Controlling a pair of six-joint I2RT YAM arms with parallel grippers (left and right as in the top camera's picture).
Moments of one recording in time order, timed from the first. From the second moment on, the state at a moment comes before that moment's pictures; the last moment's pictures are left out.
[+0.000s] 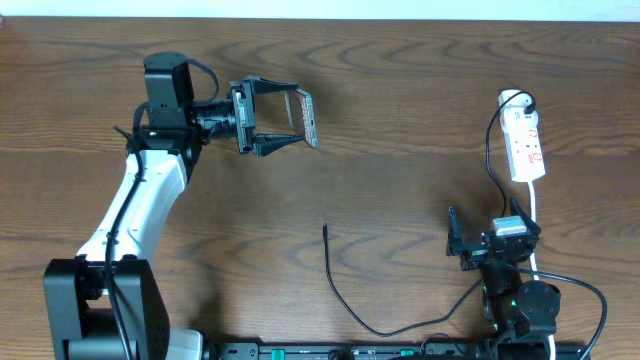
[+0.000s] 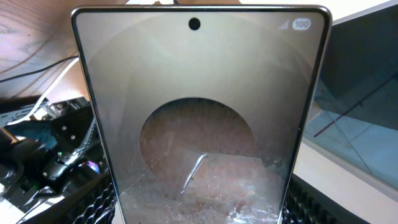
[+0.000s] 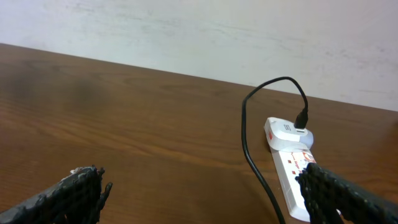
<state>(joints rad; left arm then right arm) -0.02 1.62 1.11 -0.02 1.33 -1.90 0.03 0.03 0.01 -0.06 -0.09 -0.12</state>
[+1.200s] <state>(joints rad) -0.02 1.62 1.11 0.02 1.38 -1.90 0.03 0.03 0.01 -0.06 -0.10 -0.12</state>
